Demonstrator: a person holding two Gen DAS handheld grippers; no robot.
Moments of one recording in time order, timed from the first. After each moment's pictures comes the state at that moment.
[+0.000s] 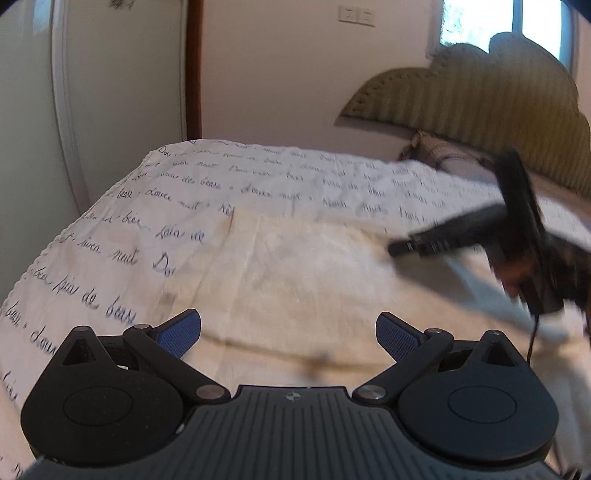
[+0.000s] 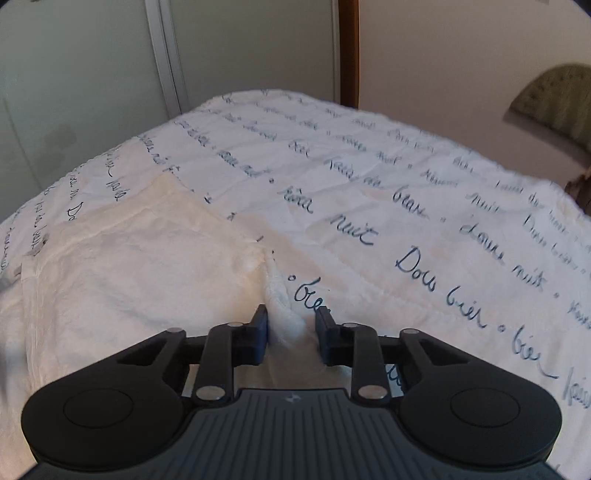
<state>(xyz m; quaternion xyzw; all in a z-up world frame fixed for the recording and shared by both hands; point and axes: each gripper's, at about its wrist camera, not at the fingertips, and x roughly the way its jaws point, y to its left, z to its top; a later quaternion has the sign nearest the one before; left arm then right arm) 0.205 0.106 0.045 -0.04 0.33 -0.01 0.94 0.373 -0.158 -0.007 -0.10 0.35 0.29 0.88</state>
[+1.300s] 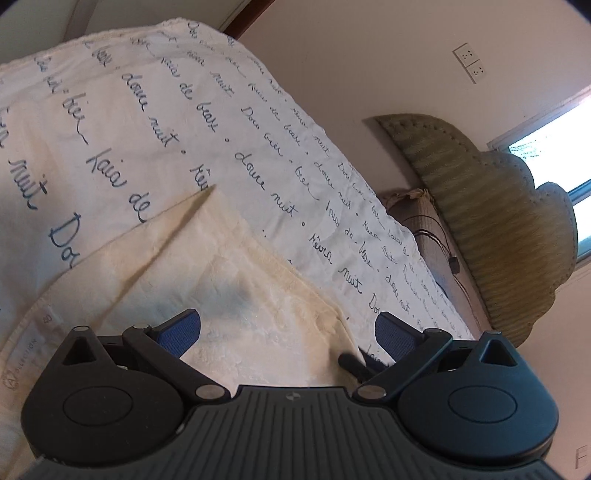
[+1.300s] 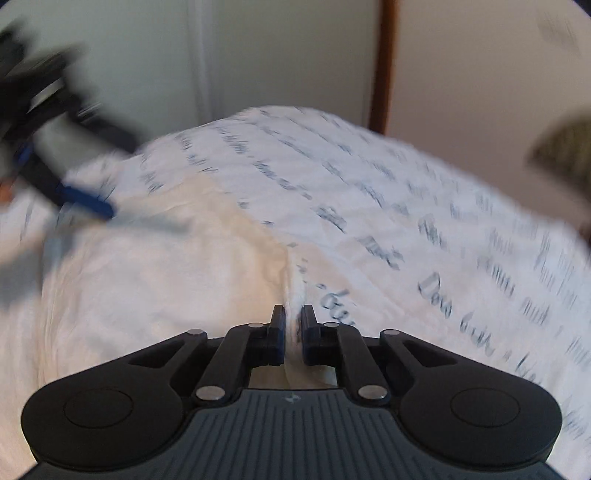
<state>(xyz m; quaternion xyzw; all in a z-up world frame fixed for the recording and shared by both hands) 0.339 0.175 0.018 -0.38 0.41 -0.04 0.83 0.345 -0.140 -0.001 -0.17 0.29 0.33 0.88</state>
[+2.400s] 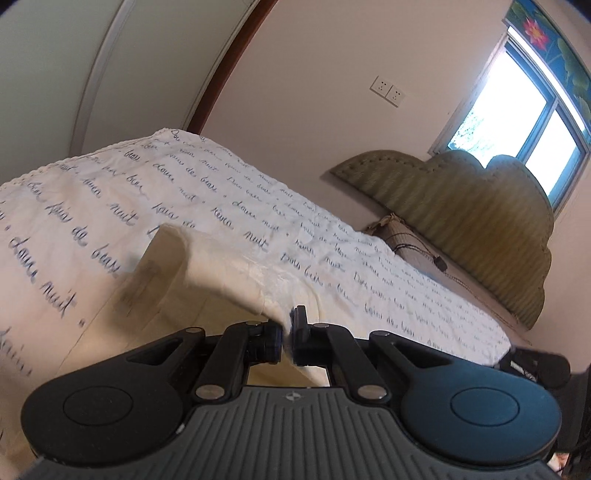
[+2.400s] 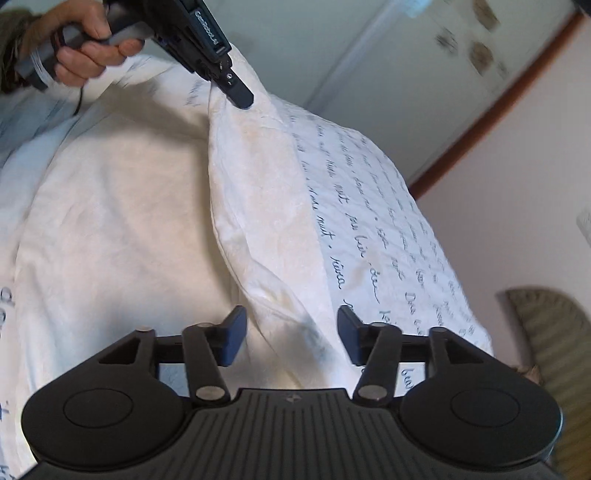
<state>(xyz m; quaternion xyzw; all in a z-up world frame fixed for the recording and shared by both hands) 0.137 0.145 0.049 -0.24 0.27 -0.04 0.93 0.148 -0.165 0.045 -0.43 0.21 0.36 0.80</state>
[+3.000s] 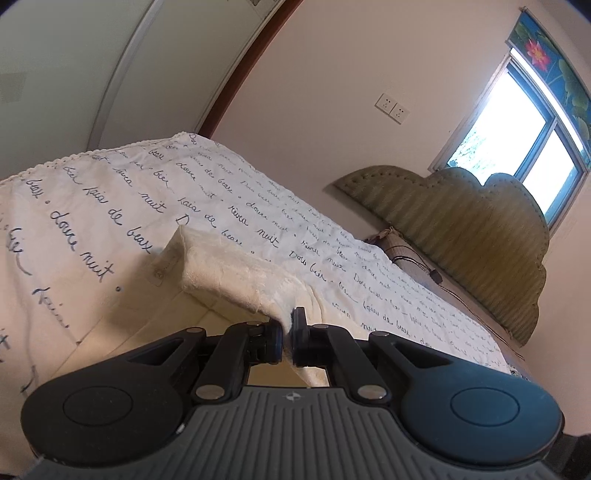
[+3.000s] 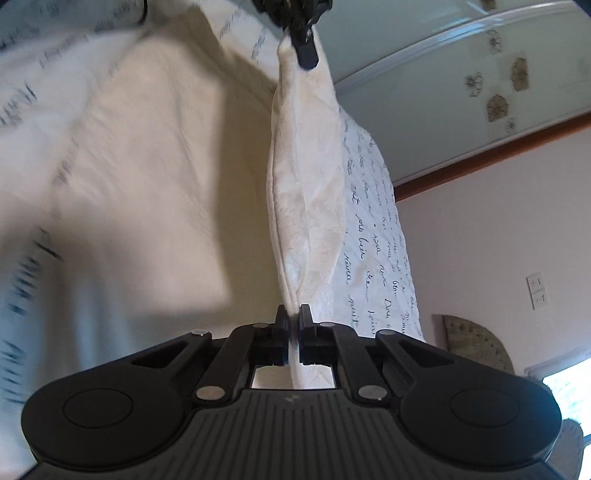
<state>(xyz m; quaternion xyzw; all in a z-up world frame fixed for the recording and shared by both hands) 0.087 0.161 0.050 -0.27 0.25 -0.04 0.93 0.056 -0.114 -0.003 -0.55 0.16 0.27 0.77</state>
